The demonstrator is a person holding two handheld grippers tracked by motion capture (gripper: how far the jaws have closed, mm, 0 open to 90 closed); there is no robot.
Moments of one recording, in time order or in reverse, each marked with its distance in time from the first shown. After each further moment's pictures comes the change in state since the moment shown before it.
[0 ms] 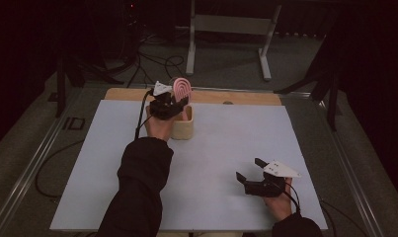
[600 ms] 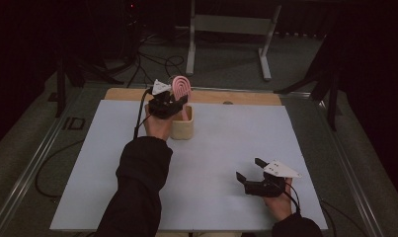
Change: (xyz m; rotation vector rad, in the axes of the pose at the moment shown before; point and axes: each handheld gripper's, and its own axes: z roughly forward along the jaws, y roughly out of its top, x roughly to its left) left arm -0.001 0.005 -0.005 -0.018 0.003 0.015; right arm 0.000 0.000 0.000 -0.003 -0.003 -0.001
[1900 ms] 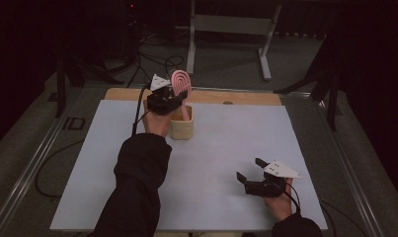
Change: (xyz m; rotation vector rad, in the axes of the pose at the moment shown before) left arm -0.003 0.016 -0.009 -0.030 -0.002 0.021; right arm 0.000 0.000 -0.001 -0.004 -0.002 0.003
